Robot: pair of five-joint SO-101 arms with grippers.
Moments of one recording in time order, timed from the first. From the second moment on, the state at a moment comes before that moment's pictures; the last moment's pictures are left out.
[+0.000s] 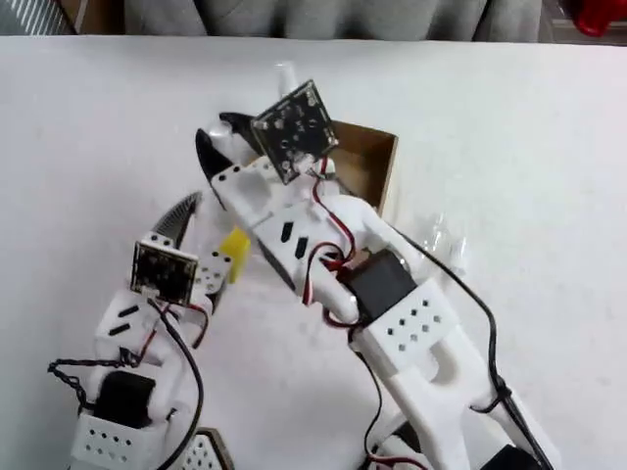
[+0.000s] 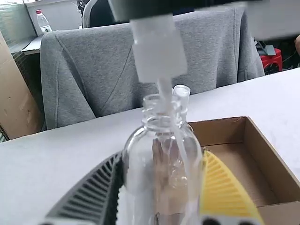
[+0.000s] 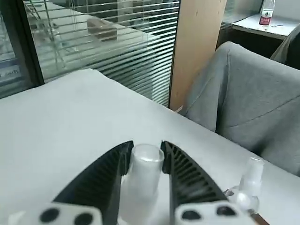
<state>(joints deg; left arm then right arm) 8.2 -93.8 83.1 30.5 -6.1 -42.0 -33.6 20.7 31.0 3.8</state>
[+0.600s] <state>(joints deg) 8.2 -93.8 83.1 30.5 -6.1 -42.5 -33.6 19.9 35.0 0.3</state>
